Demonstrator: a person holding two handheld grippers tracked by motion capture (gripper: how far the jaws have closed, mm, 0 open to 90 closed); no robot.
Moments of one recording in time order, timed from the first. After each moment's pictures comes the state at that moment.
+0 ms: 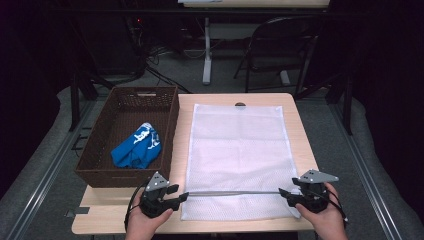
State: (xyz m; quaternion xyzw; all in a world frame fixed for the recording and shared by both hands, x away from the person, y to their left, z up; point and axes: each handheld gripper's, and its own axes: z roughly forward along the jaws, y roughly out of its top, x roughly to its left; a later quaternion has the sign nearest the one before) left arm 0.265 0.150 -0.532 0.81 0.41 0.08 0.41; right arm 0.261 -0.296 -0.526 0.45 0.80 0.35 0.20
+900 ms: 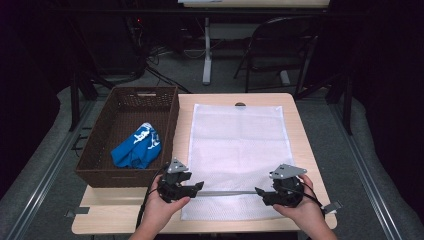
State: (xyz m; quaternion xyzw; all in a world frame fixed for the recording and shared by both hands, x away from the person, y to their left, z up) left arm 0.296 0.105 -0.511 0.82 0.41 0.08 0.39; right arm 0.276 -0.229 -0.511 0.37 0.84 0.34 0.20
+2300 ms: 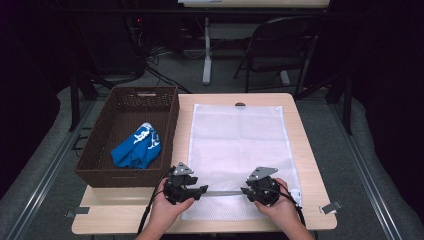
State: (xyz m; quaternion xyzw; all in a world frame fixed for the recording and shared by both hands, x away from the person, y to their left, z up) left arm 0.299 0.095 -0.535 0.83 0.40 0.05 0.38; right arm 0.299 -0.188 -0.557 0.35 0.87 0.32 0.15
